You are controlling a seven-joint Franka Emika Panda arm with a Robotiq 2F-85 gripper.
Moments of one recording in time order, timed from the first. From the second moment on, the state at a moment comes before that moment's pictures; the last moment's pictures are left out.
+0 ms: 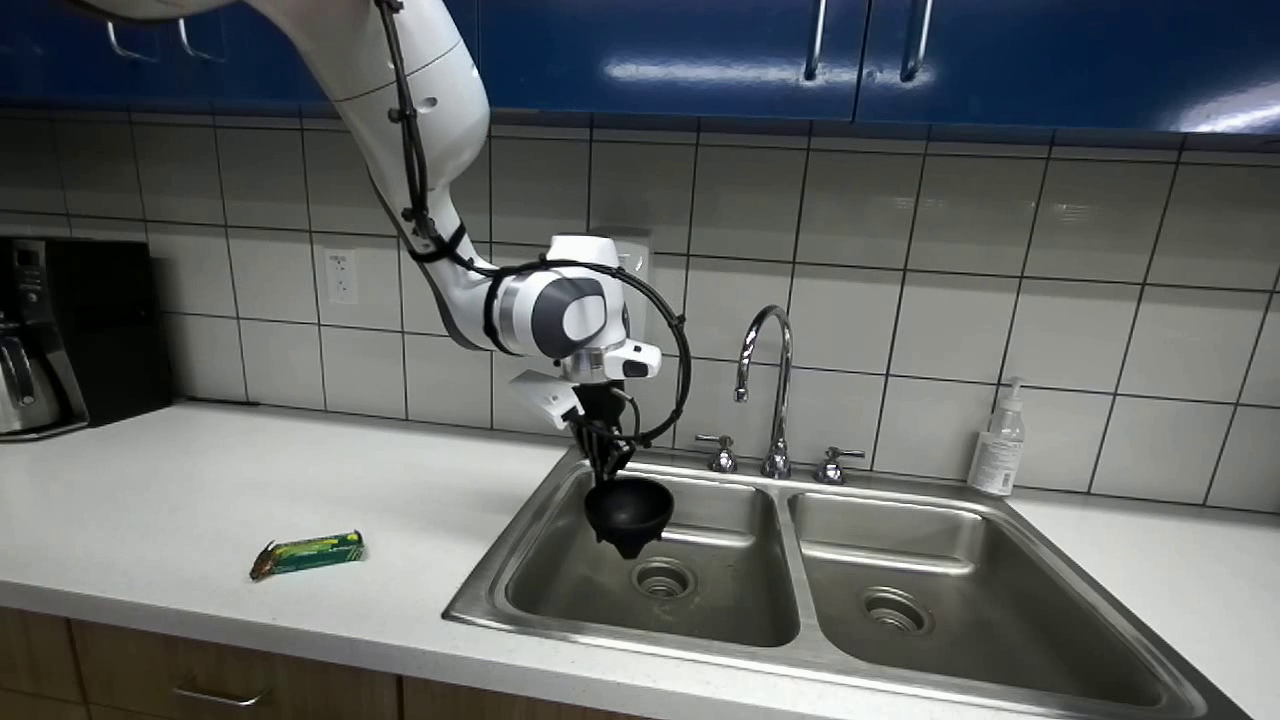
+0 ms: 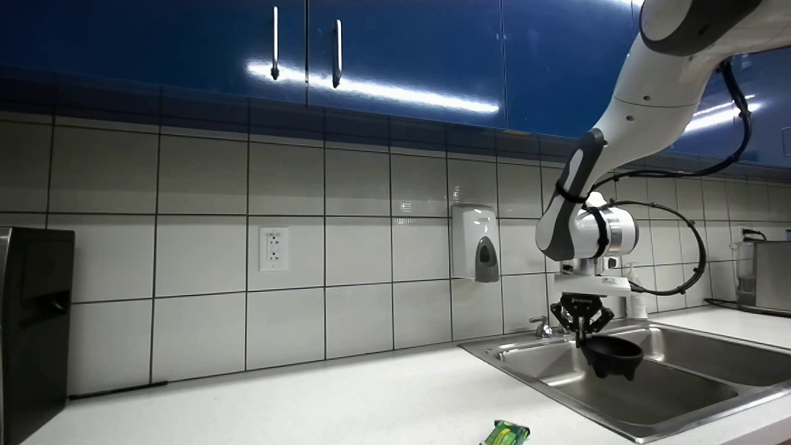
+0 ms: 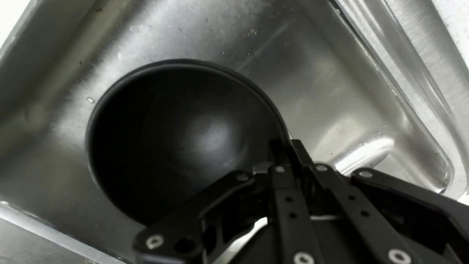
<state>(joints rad) -0.13 0.46 -0.21 -2.02 0.09 2.65 0.31</state>
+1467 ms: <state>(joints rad) -0.14 0.73 -0.22 -1.86 0.17 2.65 0.34</state>
